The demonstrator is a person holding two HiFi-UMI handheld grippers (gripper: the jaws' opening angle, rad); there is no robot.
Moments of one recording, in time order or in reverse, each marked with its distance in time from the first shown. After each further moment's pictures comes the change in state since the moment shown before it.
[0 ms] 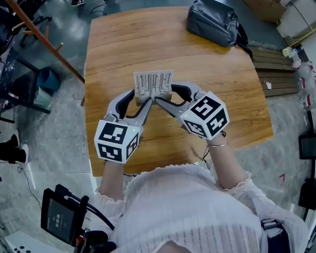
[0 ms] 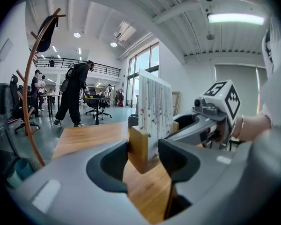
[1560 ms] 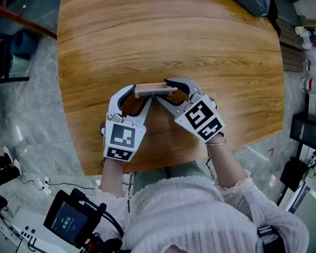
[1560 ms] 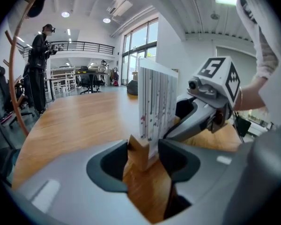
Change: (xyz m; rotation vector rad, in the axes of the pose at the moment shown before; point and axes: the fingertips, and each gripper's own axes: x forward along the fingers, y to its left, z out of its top) left arm 0.066 0.035 -0.173 0.032 0.255 -0.060; right arm 0.106 -0.005 -0.154 -0.006 0.284 0.057
